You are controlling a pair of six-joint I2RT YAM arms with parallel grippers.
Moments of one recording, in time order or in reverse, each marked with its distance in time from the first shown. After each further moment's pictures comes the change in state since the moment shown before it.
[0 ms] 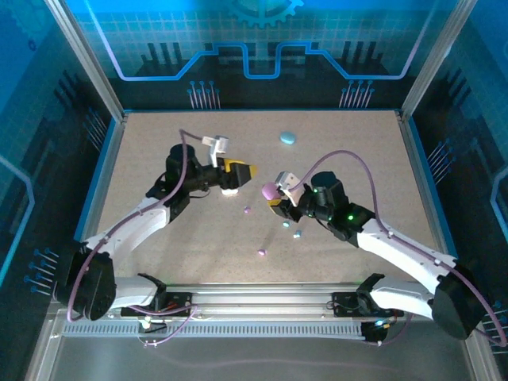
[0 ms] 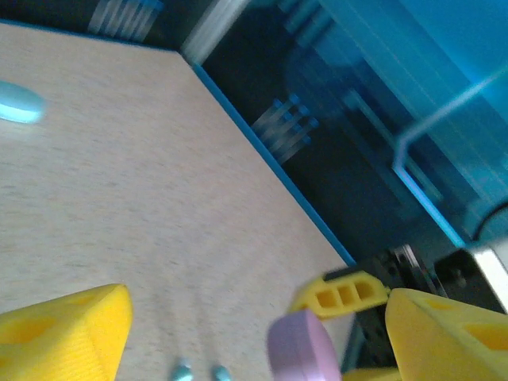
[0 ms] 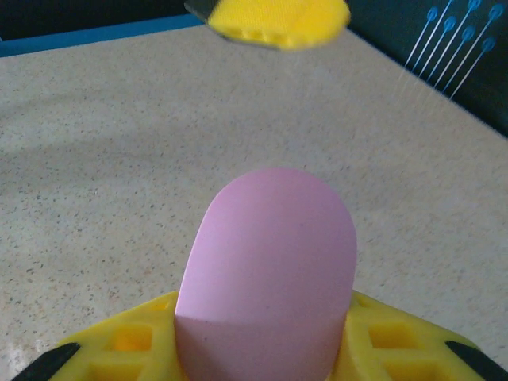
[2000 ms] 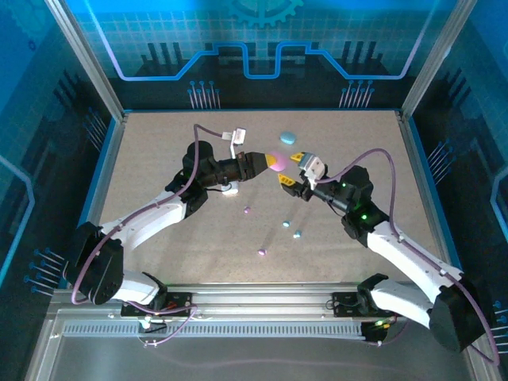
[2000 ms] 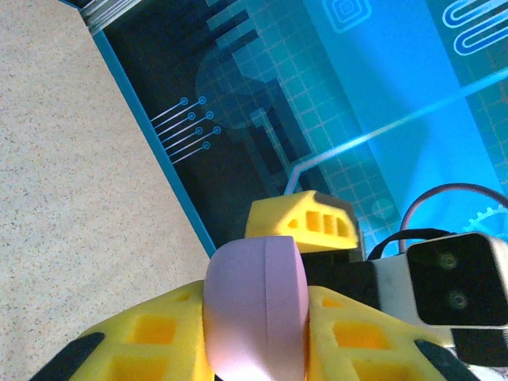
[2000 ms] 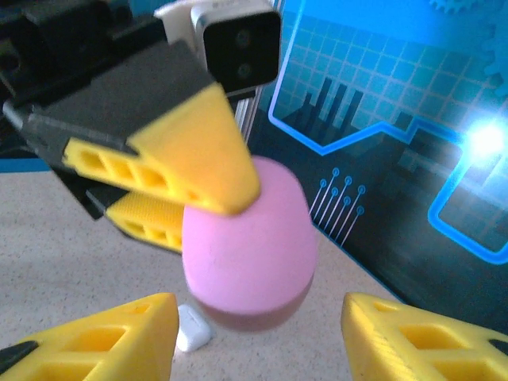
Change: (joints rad) left arm -0.127 0.101 0.069 0.236 -0.029 -0.462; right arm -0.172 -0.059 -0.055 0.414 -0.140 -0.032
